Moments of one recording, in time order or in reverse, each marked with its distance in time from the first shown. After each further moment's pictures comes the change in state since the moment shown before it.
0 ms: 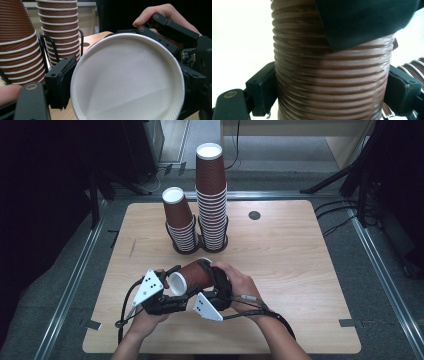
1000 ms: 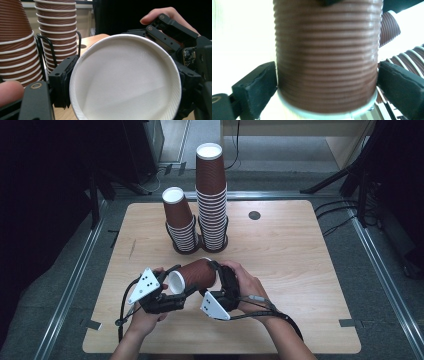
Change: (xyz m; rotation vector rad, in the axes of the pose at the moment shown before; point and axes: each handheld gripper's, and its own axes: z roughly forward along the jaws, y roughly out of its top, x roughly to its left) left arm 0.008 -0.001 -0.003 -0.028 -0.032 -0.037; right arm -0.008 -0.010 -0.016 0.061 0.042 0.020
